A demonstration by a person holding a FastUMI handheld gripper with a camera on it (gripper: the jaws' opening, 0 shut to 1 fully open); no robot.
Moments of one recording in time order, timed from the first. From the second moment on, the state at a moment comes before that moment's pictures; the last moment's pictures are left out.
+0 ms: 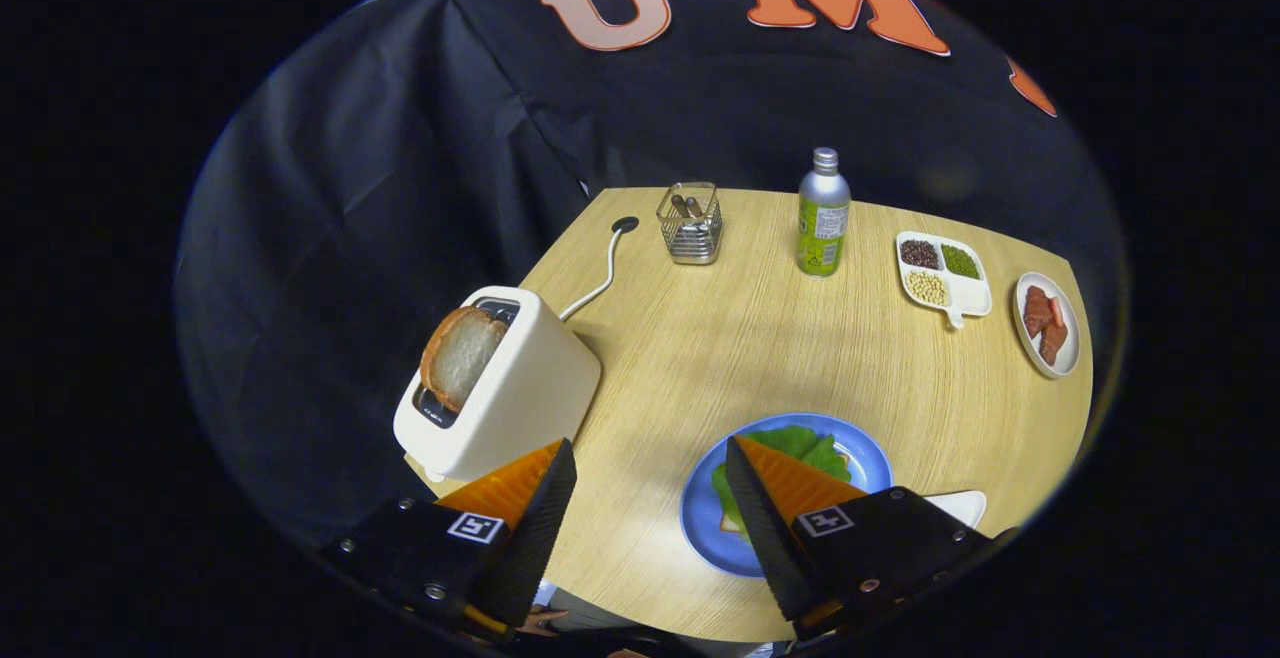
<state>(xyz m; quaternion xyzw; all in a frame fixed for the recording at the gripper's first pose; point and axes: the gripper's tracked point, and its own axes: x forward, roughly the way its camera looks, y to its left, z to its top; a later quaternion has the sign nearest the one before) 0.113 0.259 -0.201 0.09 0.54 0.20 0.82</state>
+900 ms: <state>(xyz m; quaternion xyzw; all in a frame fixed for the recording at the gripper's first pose) 0.122 0.430 -0.186 0.12 0.61 0.20 0.76</state>
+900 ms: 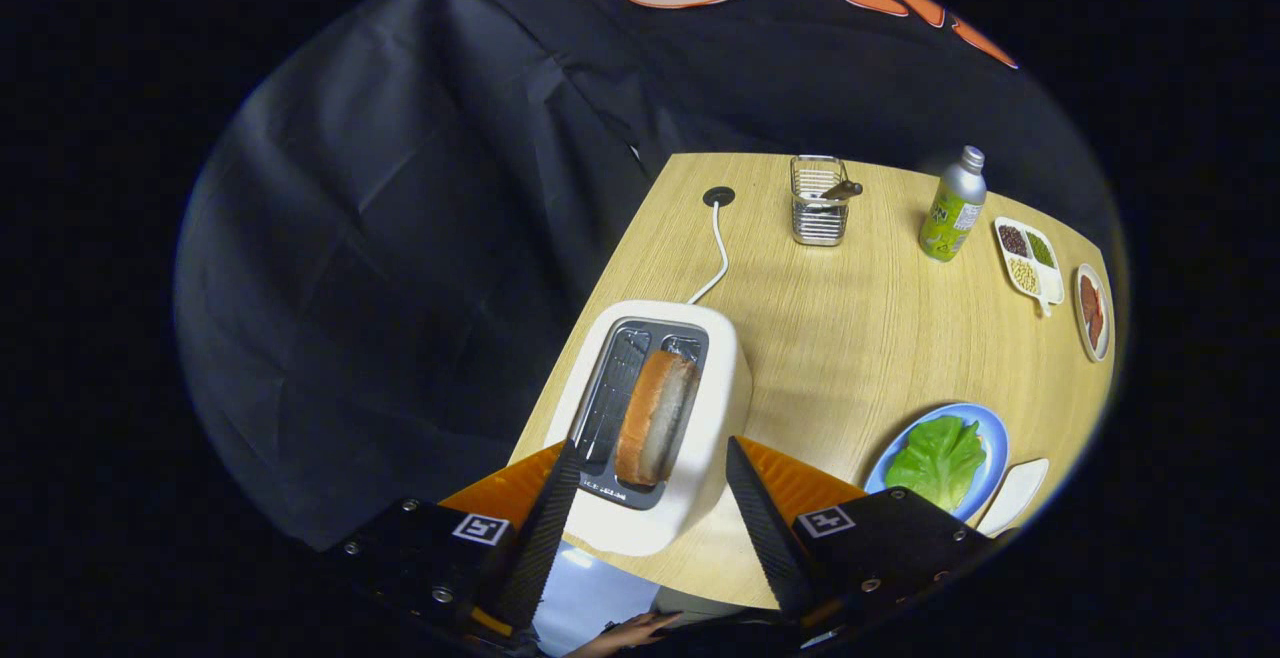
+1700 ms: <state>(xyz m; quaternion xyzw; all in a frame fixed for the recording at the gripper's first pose) 0.152 0.437 -0.221 0.13 0.61 0.11 0.77</state>
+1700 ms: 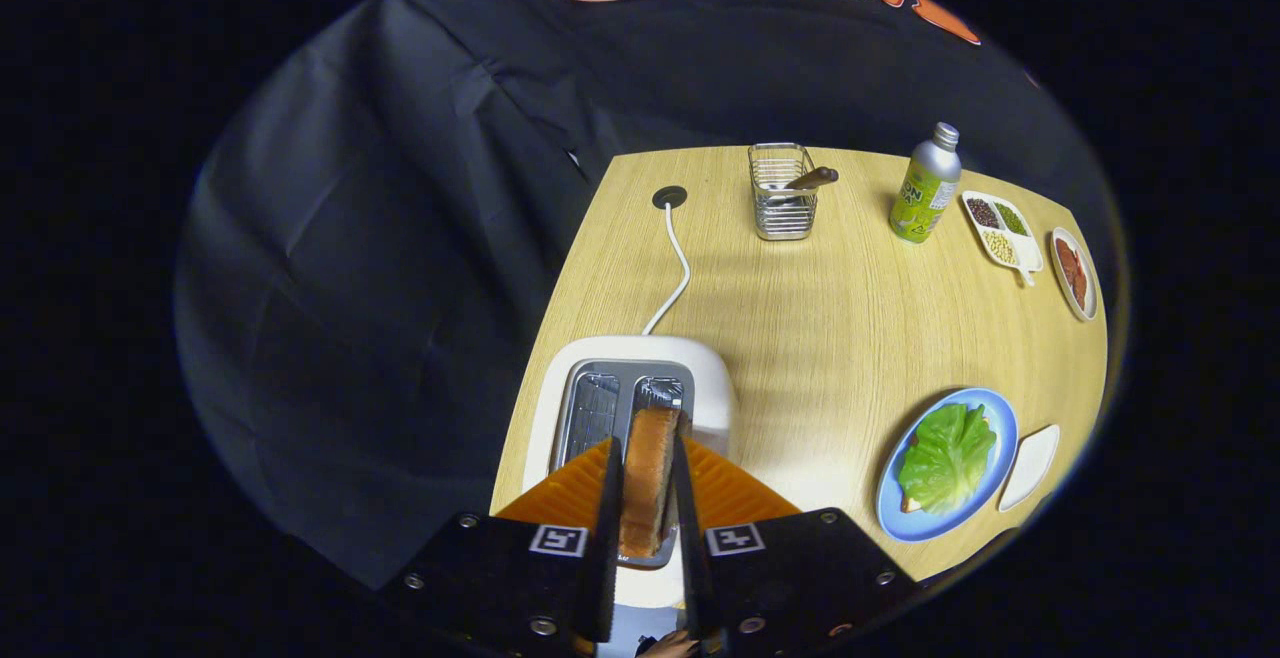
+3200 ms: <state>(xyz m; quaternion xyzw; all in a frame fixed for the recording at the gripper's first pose) 0.124 0.269 -0.146 0.28 0.52 0.19 0.78</state>
